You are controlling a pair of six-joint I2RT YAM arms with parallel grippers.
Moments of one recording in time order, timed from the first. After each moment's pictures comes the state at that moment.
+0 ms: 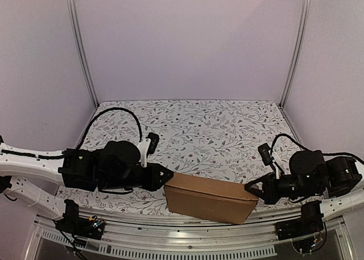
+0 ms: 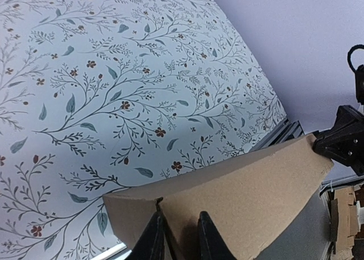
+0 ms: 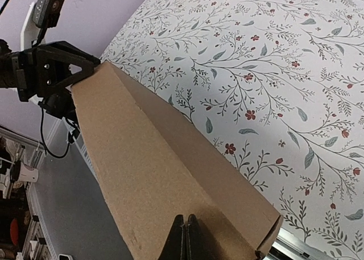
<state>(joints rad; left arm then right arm) -1.33 1.17 0.83 -0.28 -0.29 -0.88 1.39 0.70 0.69 -0.65 0.24 0.85</state>
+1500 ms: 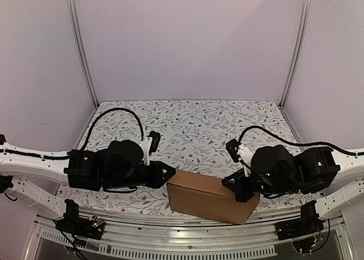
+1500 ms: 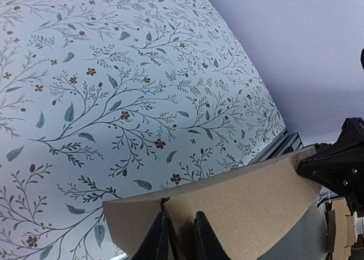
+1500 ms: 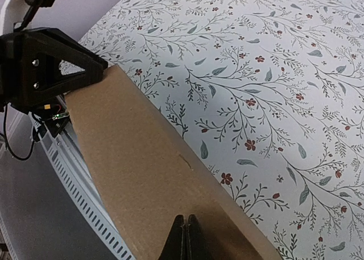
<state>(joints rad) -1.31 1.21 0.81 -0.22 -0.30 -0.89 1.43 1.09 0.91 -0.58 0.40 0.76</state>
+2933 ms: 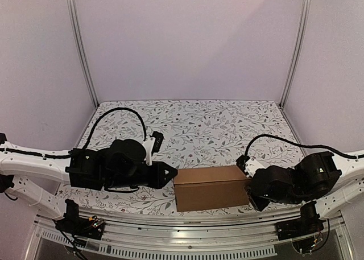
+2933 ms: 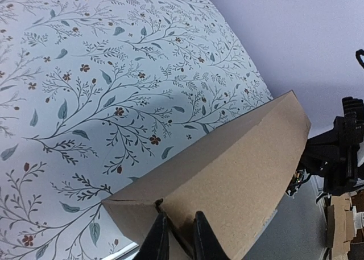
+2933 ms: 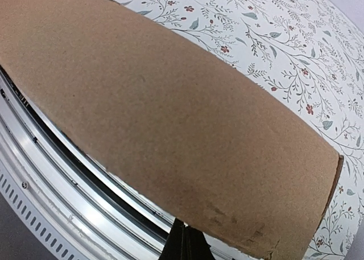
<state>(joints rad) -1.31 1.23 0.84 -0.22 -0.28 -0.89 1.49 1.08 0.89 -0.94 0.52 0.69</state>
